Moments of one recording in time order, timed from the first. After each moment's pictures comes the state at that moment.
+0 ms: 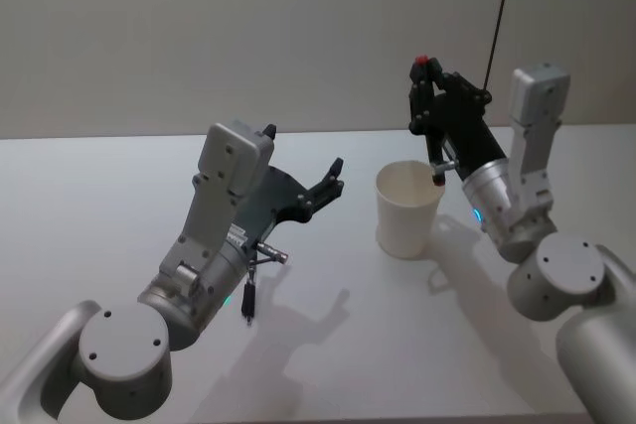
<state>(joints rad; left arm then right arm) -0.24 0.38 0.45 -1.63 -0.20 0.01 -0.01 0.57 -0.02 -0.27 -0.89 0.16 -0.49 0.19</state>
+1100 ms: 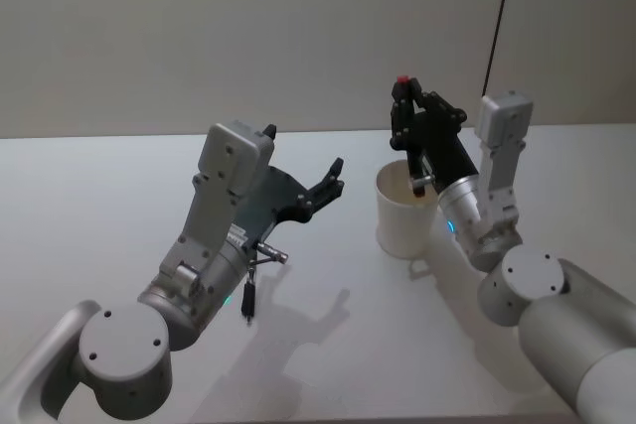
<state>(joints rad) -0.24 0.38 0.45 -1.63 -0.20 0.01 -0.01 0.81 -0.11 -0.27 -0.34 0.18 -0.79 0.23</state>
